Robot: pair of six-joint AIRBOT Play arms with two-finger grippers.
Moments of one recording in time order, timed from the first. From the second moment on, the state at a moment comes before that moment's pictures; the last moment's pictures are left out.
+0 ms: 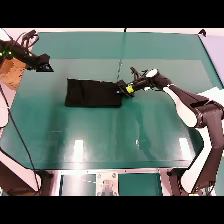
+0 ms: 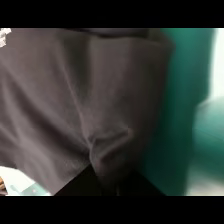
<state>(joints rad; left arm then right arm) 0.17 -1.90 2.07 1.11 -1.53 -1.37 0.23 -2.02 1.61 -0.58 1.07 1.45</state>
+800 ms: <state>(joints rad) 0.17 -1.90 2.02 1.12 -1.53 -1.36 -0.31 -1.63 1.97 -0.54 1.20 1.54</state>
